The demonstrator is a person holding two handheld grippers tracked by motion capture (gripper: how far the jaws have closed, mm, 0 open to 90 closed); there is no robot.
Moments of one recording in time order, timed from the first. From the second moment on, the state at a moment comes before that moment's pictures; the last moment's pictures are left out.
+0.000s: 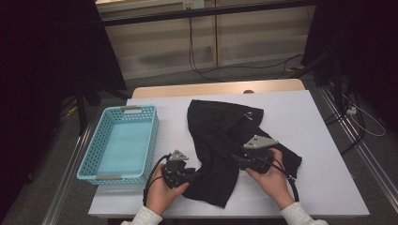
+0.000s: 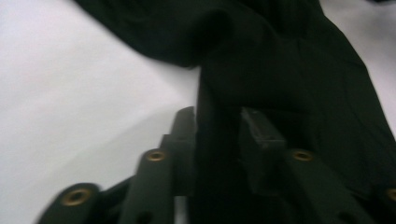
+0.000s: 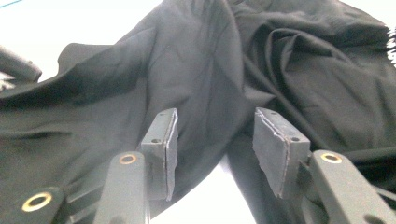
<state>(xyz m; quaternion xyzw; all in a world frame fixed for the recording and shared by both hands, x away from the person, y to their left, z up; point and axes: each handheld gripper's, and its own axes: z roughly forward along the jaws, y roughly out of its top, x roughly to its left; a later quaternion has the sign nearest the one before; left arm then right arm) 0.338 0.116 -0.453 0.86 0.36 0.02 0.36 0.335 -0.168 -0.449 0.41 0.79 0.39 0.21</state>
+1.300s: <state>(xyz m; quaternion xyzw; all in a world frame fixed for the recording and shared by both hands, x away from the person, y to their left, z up) 0.321 0.175 -0.422 0.82 0.43 0.05 0.38 0.358 -0.168 -0.455 0.41 0.81 0.37 0.19</state>
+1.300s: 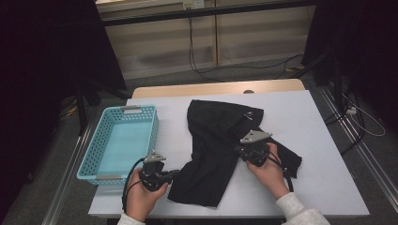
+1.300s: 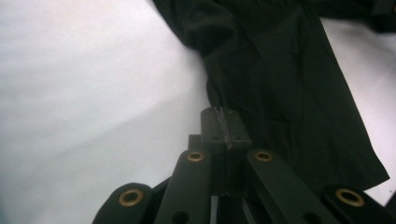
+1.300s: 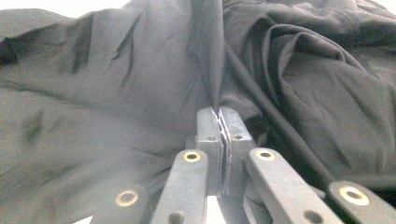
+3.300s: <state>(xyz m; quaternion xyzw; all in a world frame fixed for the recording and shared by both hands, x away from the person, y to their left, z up) 0.365 0.153 -0.430 0.81 0.47 0.07 0.34 0.352 -0.174 -0.455 0.41 0.80 0.38 0.19</state>
